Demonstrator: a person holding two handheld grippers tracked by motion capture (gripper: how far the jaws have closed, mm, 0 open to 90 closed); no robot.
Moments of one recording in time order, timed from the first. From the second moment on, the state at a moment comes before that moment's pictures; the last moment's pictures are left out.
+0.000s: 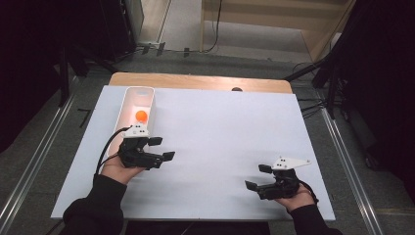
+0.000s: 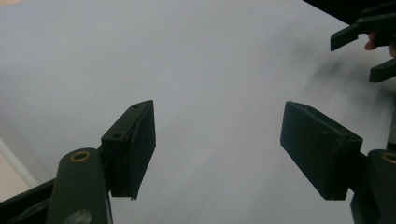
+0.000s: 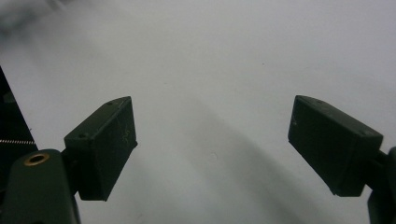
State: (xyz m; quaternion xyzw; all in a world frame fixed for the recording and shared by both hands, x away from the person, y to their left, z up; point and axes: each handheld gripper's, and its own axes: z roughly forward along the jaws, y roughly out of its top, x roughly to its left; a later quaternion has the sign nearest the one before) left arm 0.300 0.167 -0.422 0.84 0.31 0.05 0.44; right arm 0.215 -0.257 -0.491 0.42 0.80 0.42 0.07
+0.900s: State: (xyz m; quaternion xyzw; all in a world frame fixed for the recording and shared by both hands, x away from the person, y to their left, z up) left arm 0.277 0.170 -0.437 0.85 0.30 0.04 0.42; right arm 0.215 -0.257 -0.491 0.42 0.80 0.42 0.07
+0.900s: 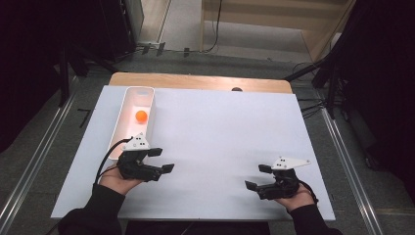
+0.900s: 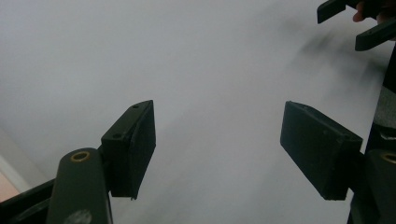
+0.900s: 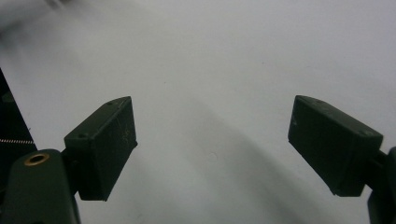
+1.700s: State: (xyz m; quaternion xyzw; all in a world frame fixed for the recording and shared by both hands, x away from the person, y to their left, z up) left arm 0.255 0.173 -0.453 0.88 0.28 0.04 0.39; right arm 0.215 -0.257 -0.491 0.42 0.80 0.42 0.07
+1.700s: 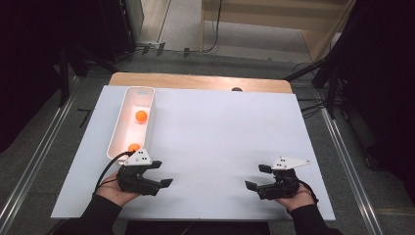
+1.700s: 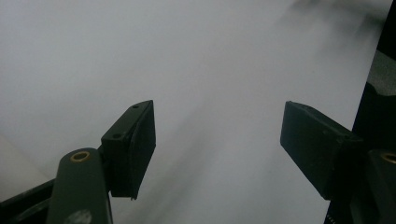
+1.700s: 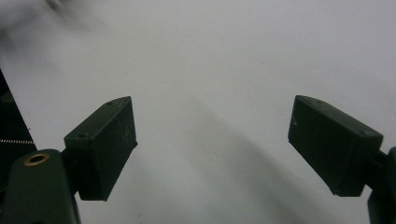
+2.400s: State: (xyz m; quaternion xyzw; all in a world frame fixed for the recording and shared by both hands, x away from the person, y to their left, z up) left arm 0.251 0.184 -0.470 0.89 0.26 0.04 0.38; right arm 0.215 -0.257 -0.491 0.42 0.80 0.42 0.07
